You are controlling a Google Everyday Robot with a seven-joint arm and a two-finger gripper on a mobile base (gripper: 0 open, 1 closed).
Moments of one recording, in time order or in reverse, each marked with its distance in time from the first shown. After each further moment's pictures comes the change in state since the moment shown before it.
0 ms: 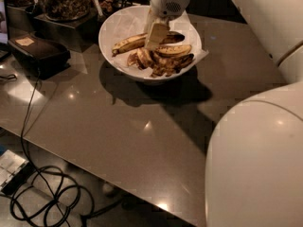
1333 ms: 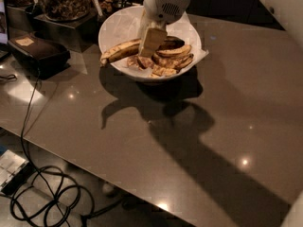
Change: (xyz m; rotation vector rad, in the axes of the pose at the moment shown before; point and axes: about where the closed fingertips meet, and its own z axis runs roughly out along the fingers) arm -0.035 0.062 -0.032 0.014 0.012 -0.012
